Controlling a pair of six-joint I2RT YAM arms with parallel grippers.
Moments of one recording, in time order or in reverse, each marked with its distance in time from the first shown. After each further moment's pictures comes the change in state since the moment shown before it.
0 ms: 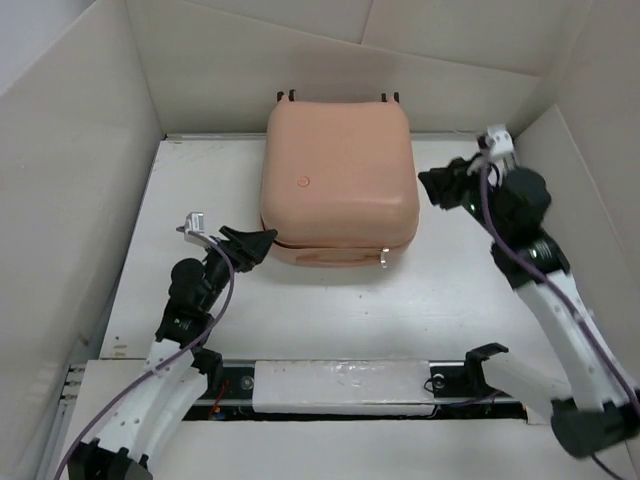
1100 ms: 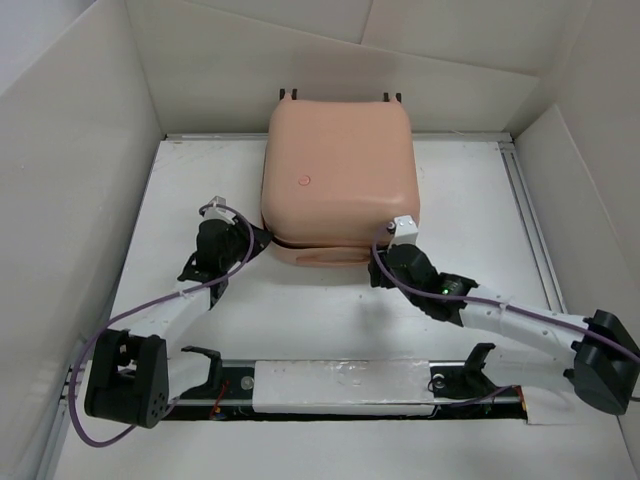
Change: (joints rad) left arm 0.087 0.572 0.143 -0.013 -0.032 0.135; right arm 0.622 0.019 -0.557 0.105 0.630 0.244
